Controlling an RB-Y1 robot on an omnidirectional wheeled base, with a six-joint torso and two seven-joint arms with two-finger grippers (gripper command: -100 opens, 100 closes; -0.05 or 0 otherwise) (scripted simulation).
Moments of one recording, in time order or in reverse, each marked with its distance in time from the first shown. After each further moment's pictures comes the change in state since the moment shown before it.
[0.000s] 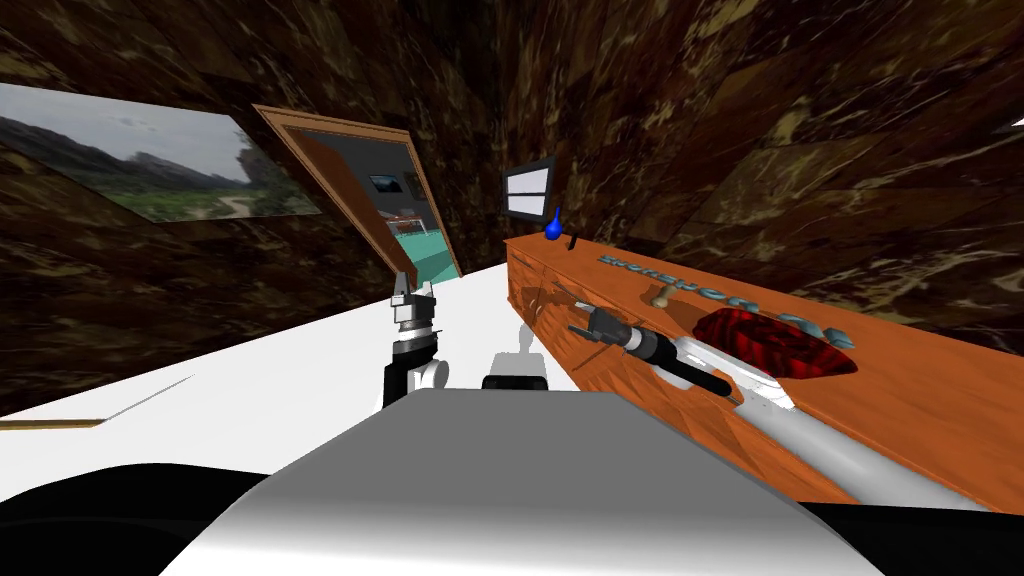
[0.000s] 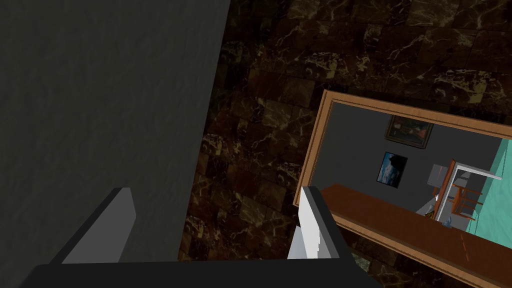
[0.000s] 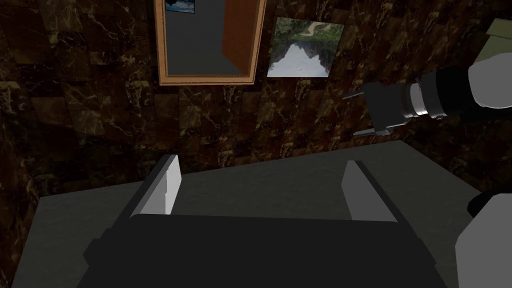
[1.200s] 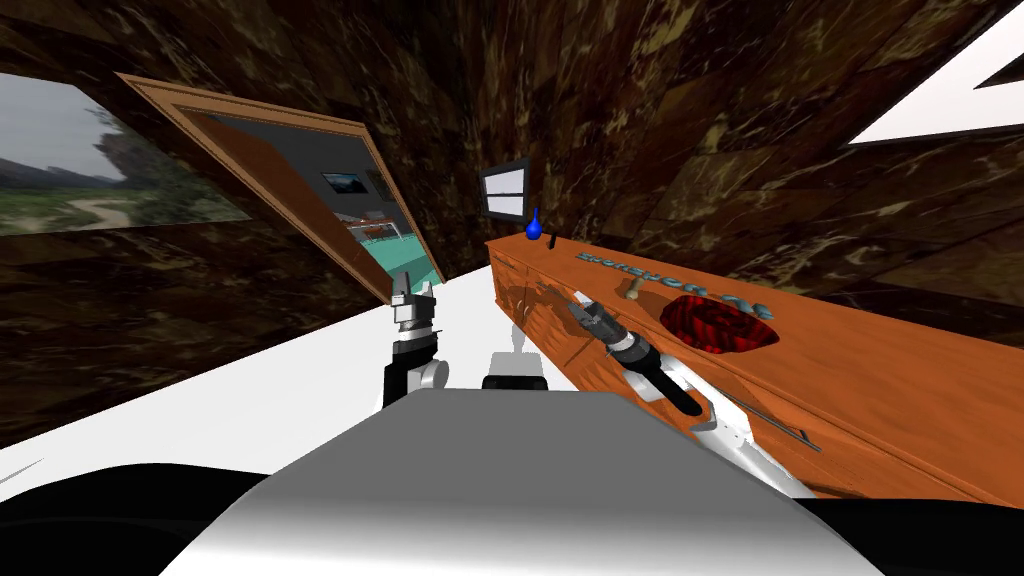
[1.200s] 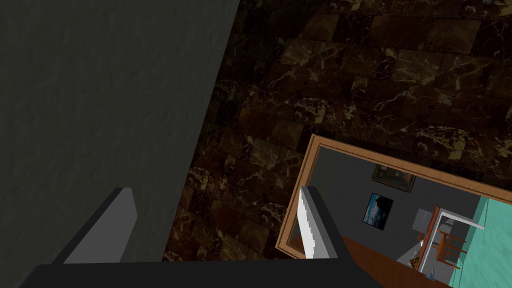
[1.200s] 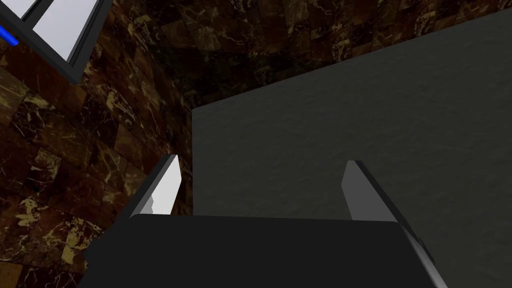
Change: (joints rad) left arm 0.000 0.000 0.000 0.000 0.000 0.000 0.000; right arm 0.080 0.363 -0.047 -0.213 -0.092 0.148 -0.205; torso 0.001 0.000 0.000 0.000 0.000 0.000
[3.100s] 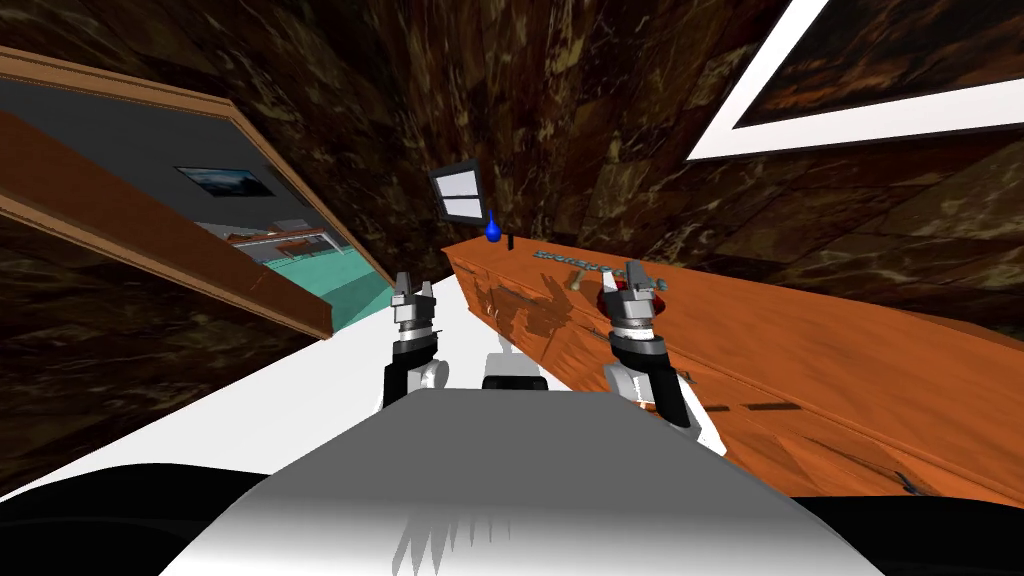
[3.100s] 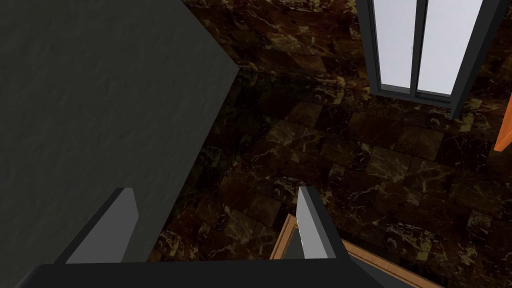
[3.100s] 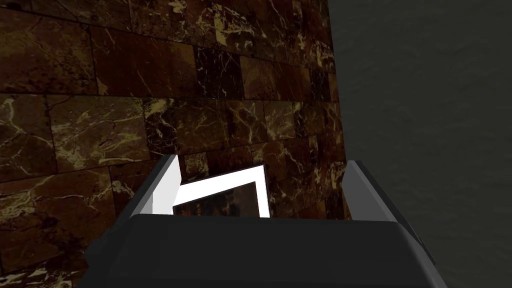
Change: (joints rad) left arm 0.000 0.000 0.000 0.000 0.000 0.000 0.000; right arm 0.036 0.519 -0.093 -0.238 -0.200 0.254 -0.276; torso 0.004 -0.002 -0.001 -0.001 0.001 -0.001
